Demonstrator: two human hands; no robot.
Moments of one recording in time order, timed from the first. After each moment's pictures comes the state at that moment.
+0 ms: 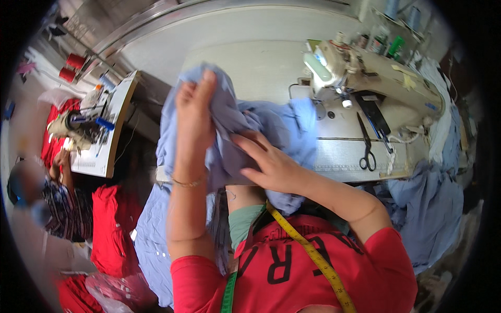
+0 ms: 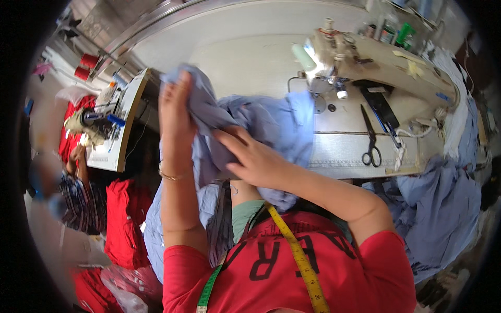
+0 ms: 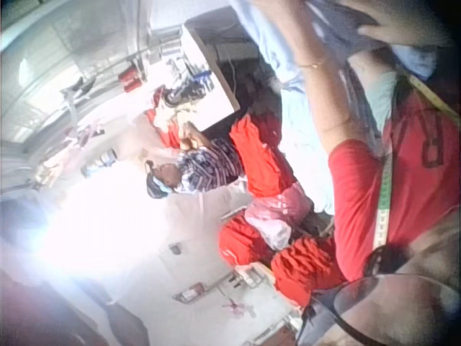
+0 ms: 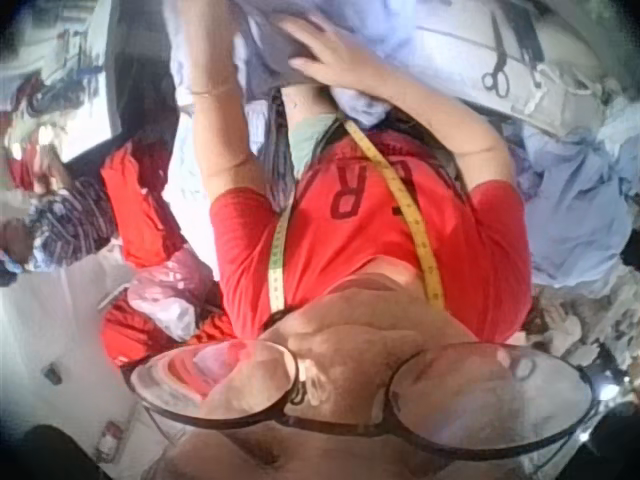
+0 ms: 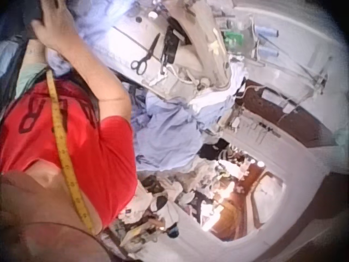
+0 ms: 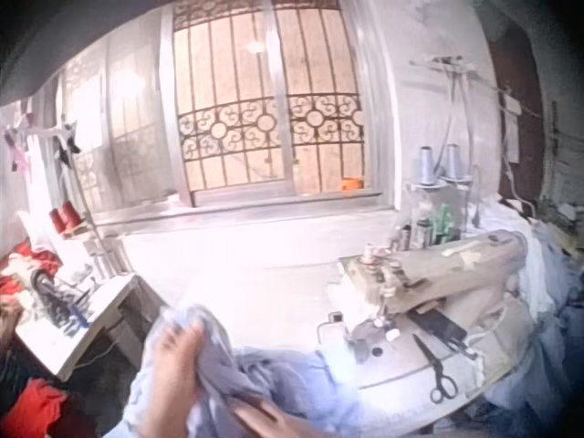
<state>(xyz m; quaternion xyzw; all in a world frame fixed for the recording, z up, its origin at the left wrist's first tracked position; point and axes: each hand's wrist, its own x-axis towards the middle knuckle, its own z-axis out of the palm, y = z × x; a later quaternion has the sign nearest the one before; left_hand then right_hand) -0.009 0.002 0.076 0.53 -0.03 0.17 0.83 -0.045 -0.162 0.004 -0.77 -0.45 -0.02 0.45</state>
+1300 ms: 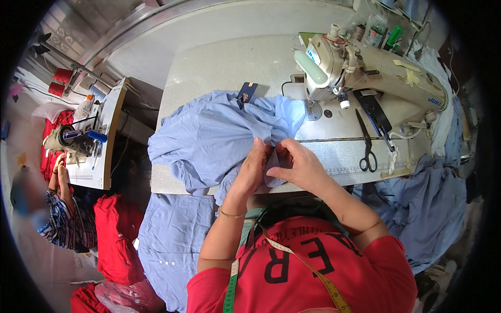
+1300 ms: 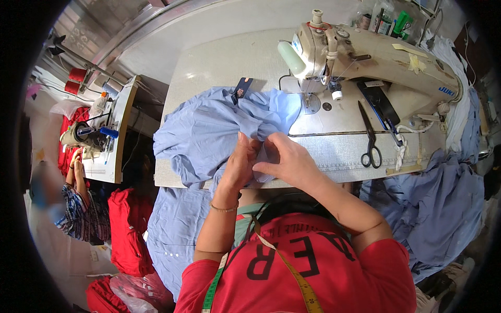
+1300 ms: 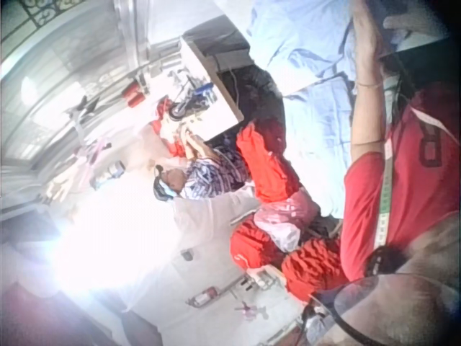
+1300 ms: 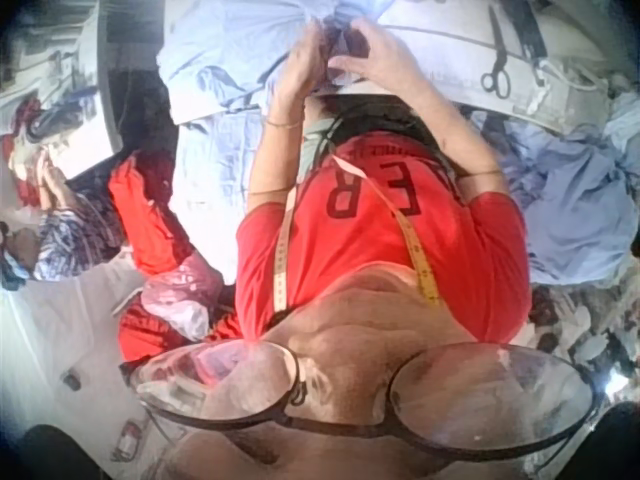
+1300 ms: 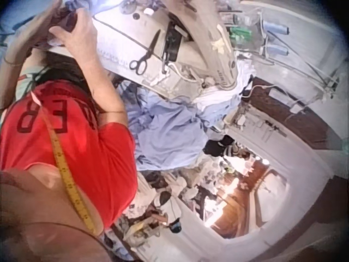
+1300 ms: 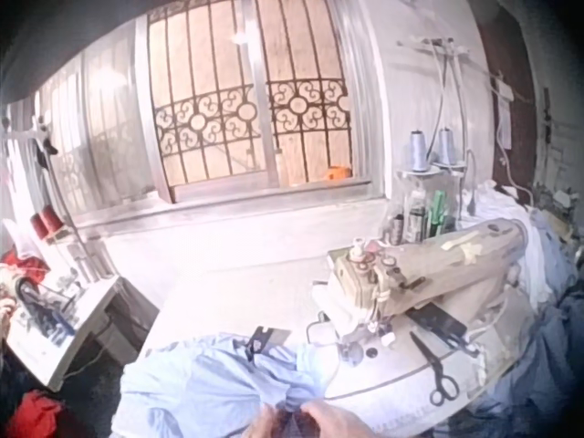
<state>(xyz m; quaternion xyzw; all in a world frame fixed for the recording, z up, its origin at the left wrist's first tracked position) -0.036 -0.065 -0.062 0.54 0.00 -0.15 0.83 -0.036 -0.222 -0.029 -0.86 -0.24 -0.01 0.46</state>
